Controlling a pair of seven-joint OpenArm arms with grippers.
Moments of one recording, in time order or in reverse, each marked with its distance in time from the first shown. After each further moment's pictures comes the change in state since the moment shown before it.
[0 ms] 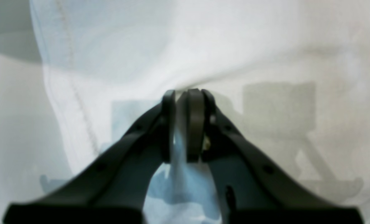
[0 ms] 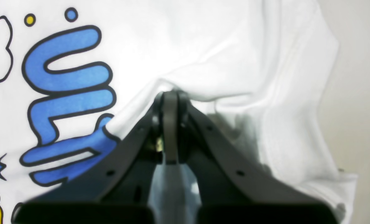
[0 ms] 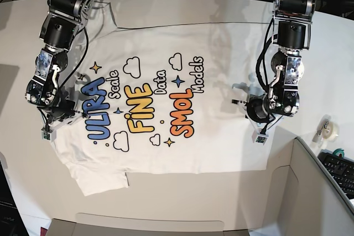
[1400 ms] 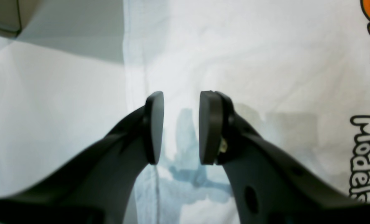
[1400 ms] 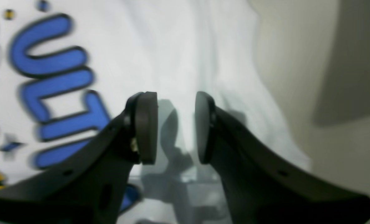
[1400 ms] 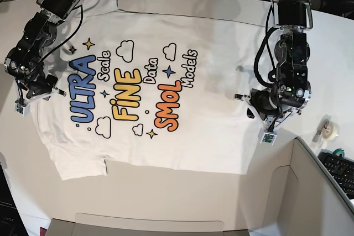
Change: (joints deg) left arm 8.2 1.7 -6.4 27.7 0.4 0.2 13.6; right arm -11.2 -1.9 11.3 29.9 3.7 -0.4 -18.1
